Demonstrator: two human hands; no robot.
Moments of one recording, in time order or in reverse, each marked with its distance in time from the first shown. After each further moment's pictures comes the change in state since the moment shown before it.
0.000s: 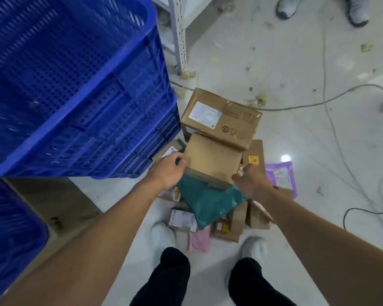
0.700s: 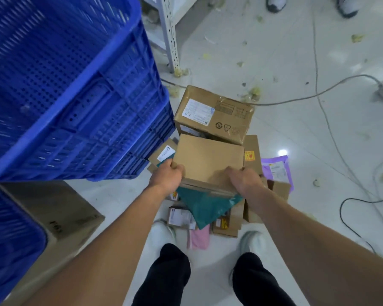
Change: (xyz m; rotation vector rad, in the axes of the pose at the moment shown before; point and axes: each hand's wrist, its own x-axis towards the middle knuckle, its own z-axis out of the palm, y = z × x) left_hand -0.014 0.006 0.027 -0.242 0.035 -0.186; right_hand -0.010 -0.001 0.017 0.418 0.006 0.263
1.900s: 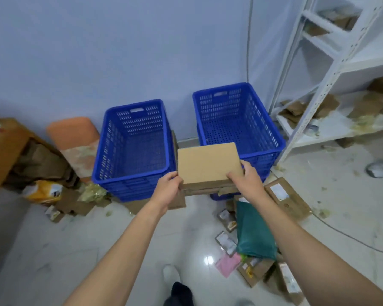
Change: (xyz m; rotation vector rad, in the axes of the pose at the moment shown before) left_hand -0.550 -0.064 -0.200 -0.968 0.655 0.020; right_hand -0.500 -0.056 -0.031 -0.387 -0.339 -1.144
